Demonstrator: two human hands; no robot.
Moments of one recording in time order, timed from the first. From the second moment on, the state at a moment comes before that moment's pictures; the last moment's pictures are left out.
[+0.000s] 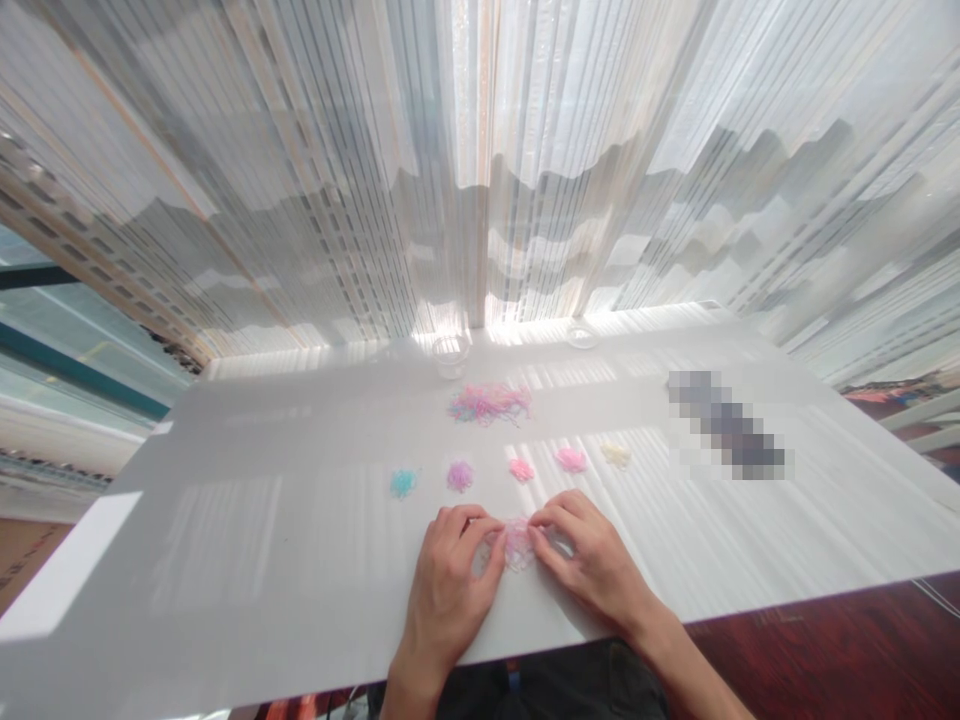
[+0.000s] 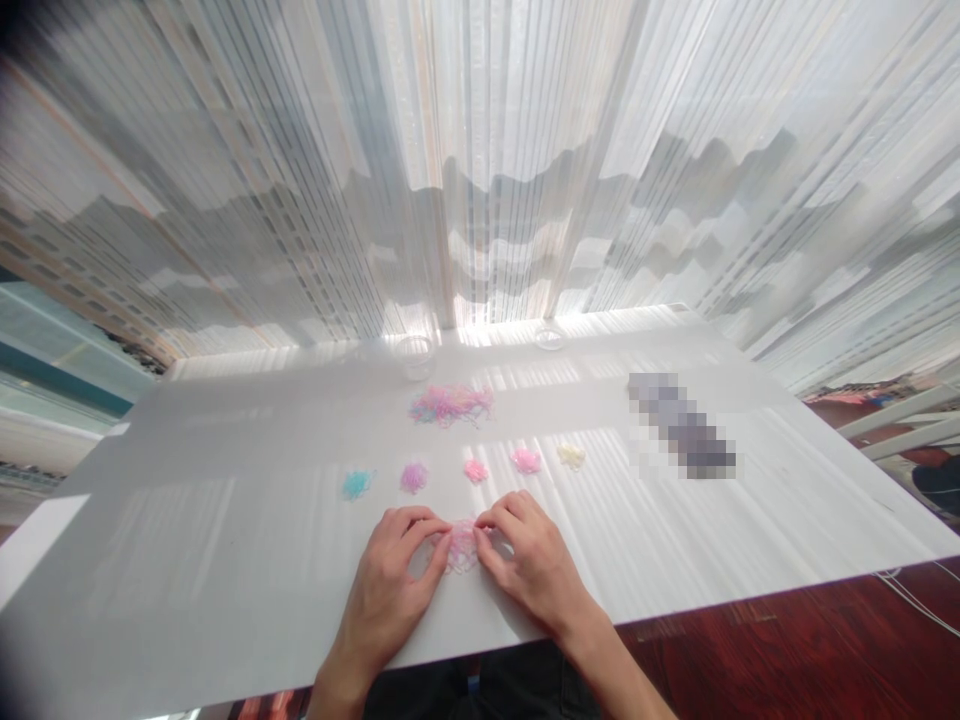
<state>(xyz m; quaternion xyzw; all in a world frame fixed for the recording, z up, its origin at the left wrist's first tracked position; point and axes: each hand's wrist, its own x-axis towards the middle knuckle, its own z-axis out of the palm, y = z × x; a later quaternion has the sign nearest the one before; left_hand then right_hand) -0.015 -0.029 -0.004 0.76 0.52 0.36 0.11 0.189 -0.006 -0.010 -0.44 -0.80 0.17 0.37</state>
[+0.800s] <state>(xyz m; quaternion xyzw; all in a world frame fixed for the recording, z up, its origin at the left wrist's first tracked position) -0.017 -0.031 -0.005 0.75 0.51 0.40 0.13 0.183 -0.008 -0.003 -0.38 -0.83 0.13 0.38</state>
